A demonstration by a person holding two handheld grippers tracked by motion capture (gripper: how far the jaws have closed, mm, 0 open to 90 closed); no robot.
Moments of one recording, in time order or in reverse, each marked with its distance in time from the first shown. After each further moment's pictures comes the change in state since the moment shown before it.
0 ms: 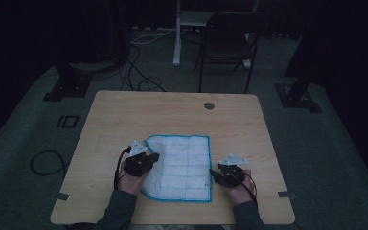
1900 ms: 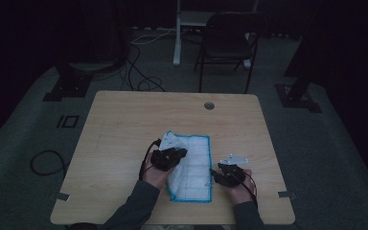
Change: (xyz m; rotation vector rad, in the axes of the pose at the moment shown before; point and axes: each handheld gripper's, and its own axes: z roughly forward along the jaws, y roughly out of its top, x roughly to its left) left arm -0.061 0.042 0.042 -0.007 -0.132 0.130; right arm -0.001 0.000 0.001 -0.002 -0.003 0.008
